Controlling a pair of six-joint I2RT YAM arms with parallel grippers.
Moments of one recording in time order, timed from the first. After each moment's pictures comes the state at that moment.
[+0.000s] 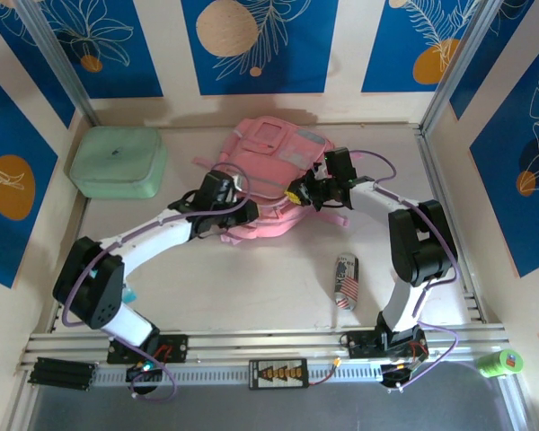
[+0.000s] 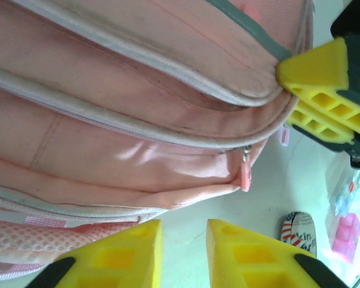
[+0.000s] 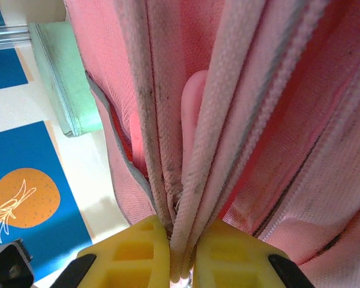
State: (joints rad) left arm -0.61 1.54 1.03 -0.27 0.23 -0.71; right arm 0.31 1.78 1.14 -0.16 -0.68 1.06
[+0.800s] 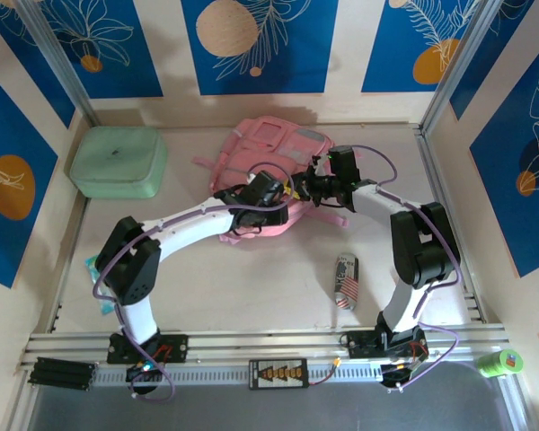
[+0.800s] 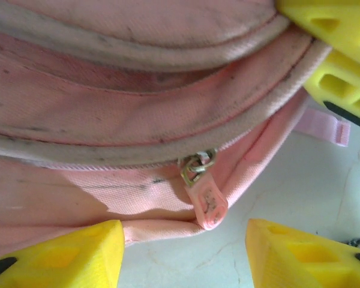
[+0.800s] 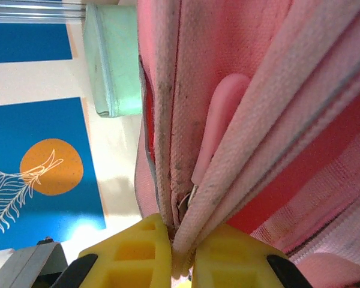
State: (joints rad) left arm -0.81 1.79 1.35 -0.51 -0.10 -0.74; right arm 0.30 1.76 1.10 0.02 -0.78 1.04
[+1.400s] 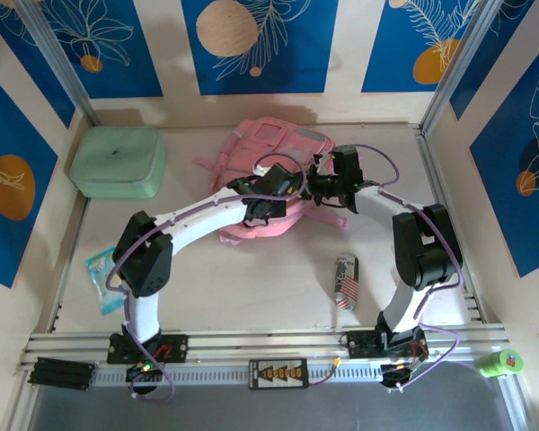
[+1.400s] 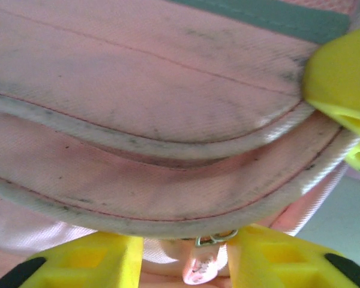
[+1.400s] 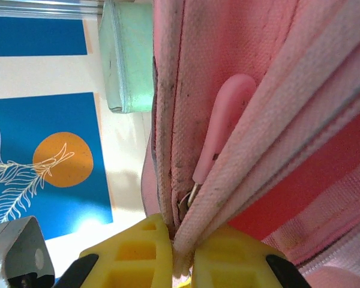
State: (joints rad) left arm -0.84 1.90 1.57 -0.71 -0.29 -0.73; right arm 0.28 1.74 1.07 0.07 -0.82 1.04
